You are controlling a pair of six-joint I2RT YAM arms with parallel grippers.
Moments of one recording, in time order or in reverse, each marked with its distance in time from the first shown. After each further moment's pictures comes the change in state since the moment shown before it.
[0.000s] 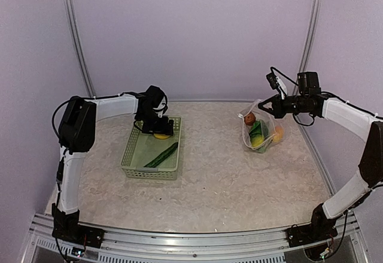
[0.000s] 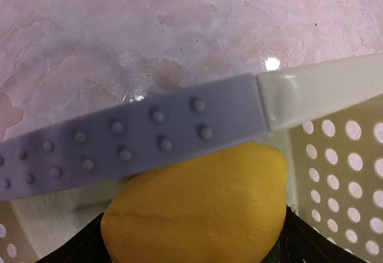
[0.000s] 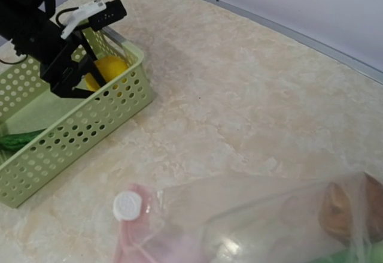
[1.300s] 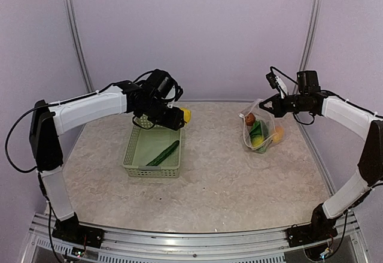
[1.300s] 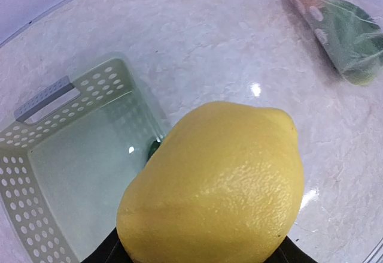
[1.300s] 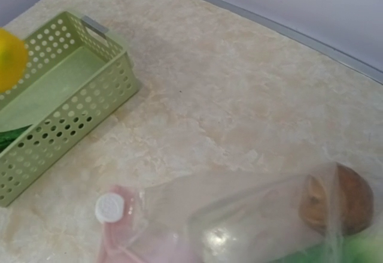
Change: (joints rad) left arm -0.242 -0.396 -0.174 -0.019 -0.142 0.013; right arm 0.002 0.010 0.018 -0.023 0.050 -0.007
